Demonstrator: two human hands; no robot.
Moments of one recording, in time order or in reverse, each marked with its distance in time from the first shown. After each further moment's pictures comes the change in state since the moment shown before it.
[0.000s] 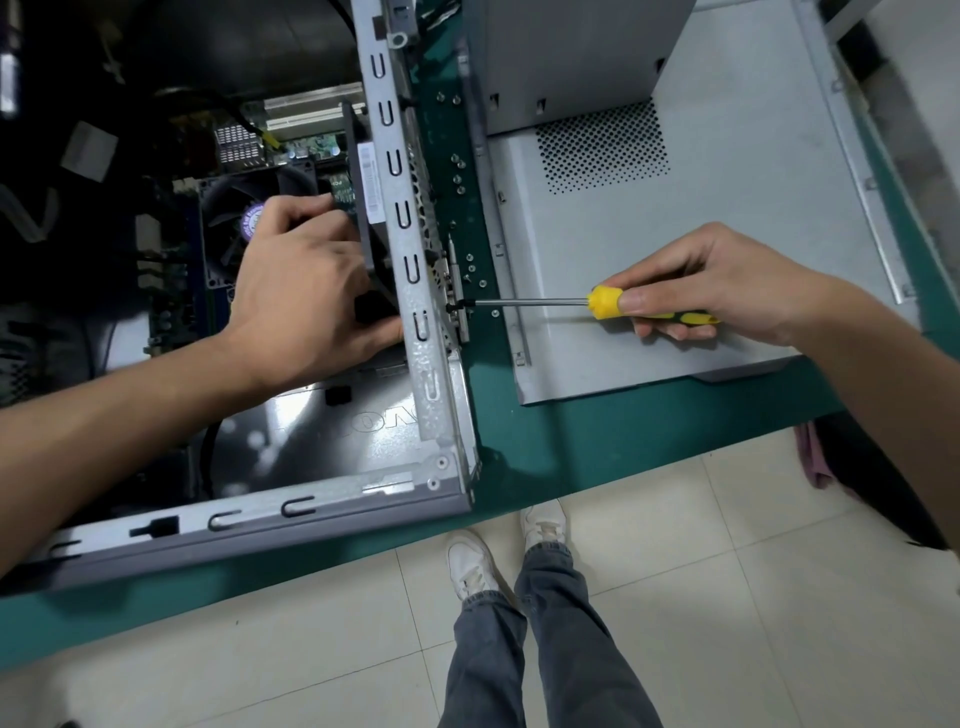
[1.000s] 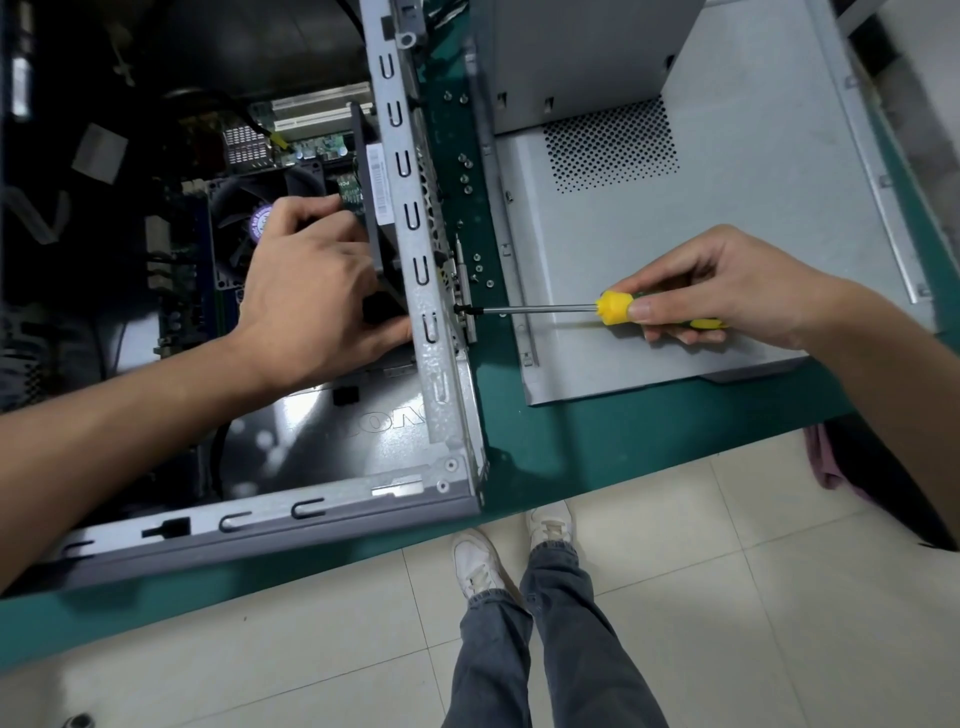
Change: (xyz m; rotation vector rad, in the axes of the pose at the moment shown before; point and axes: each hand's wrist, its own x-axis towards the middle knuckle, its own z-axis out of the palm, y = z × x) left_hand -0.001 -0.002 0.001 0.012 -0.023 0.003; right_hand 0.000 0.005 -0.002 -0.051 0.003 -0.014
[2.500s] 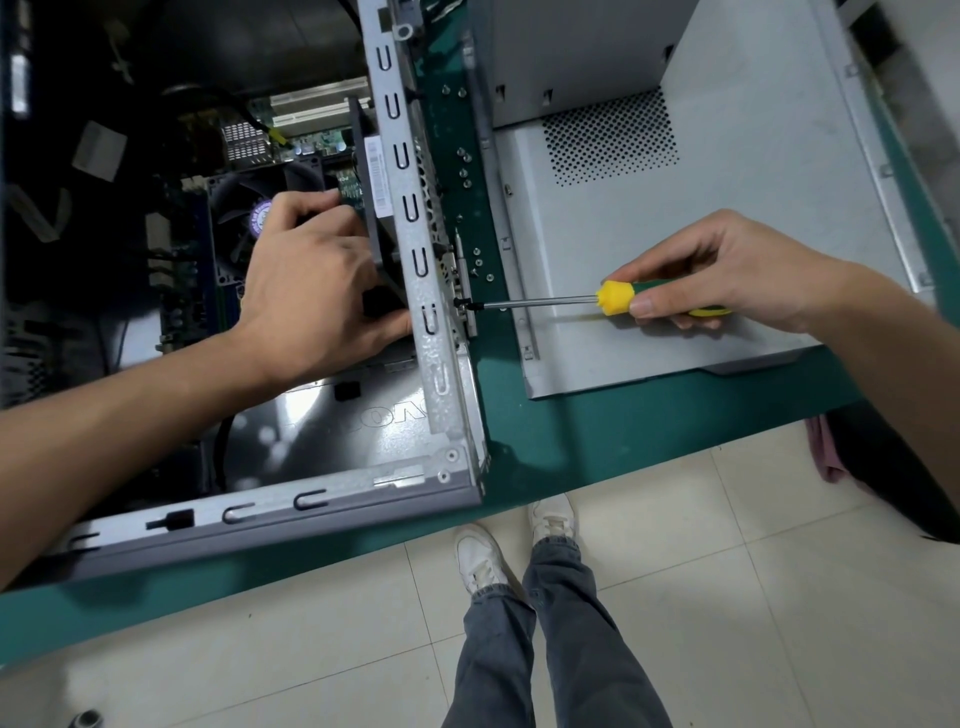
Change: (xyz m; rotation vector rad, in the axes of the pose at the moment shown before) left_hand 0.001 0.000 0.002 0.013 0.003 -0.020; right_hand 0.000 -0.003 -0.001 -0.006 -0.021 -0.040
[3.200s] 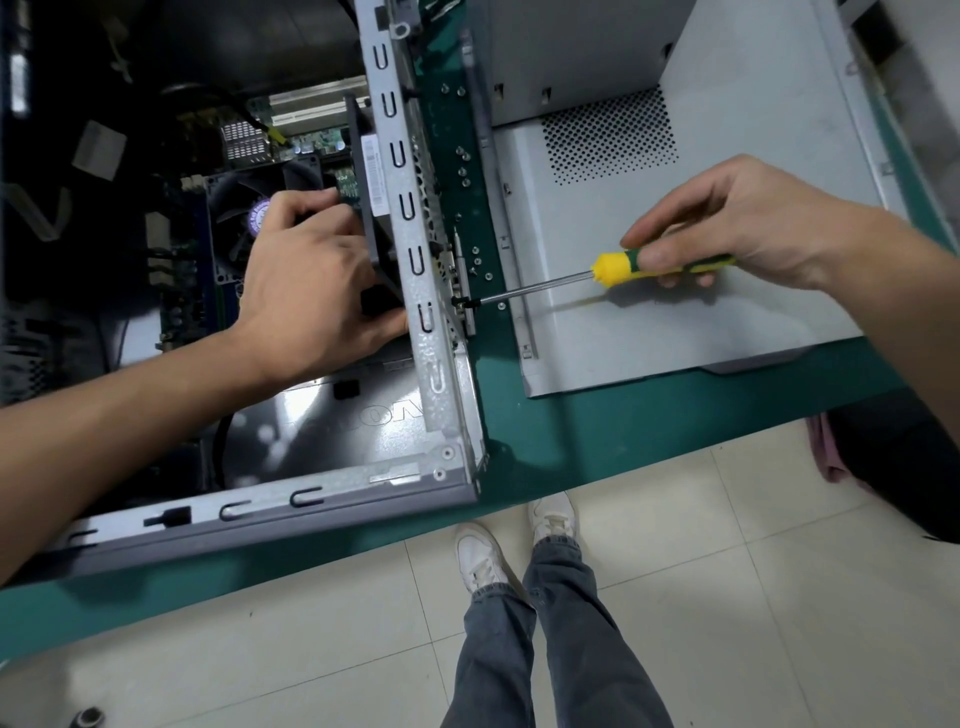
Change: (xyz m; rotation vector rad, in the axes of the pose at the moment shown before) left_hand 0.003 0.004 -0.003 -0.009 0.009 0.004; right_hand 0.013 -0.021 -0.017 0.015 0.108 -0.035
